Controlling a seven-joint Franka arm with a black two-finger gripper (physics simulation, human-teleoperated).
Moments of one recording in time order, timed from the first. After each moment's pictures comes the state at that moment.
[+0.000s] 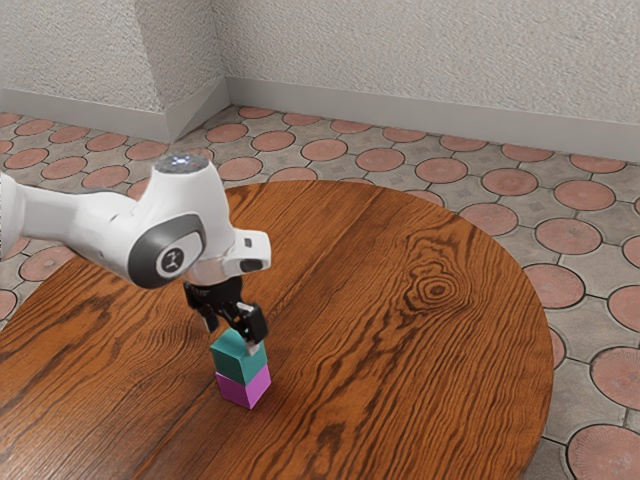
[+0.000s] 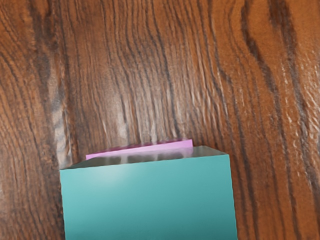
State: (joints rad) arm 0.34 -0.10 -0.51 -2.38 -0.05 2.32 0.01
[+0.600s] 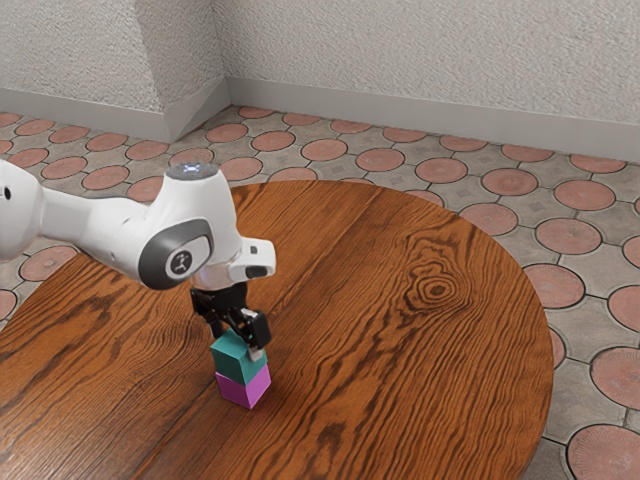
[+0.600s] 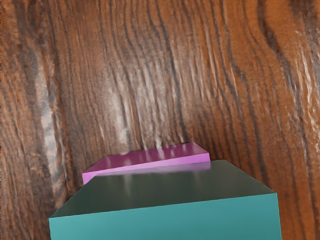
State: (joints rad) arm 0.35 0.00 -0.51 -2.34 -0.01 2.33 0.01
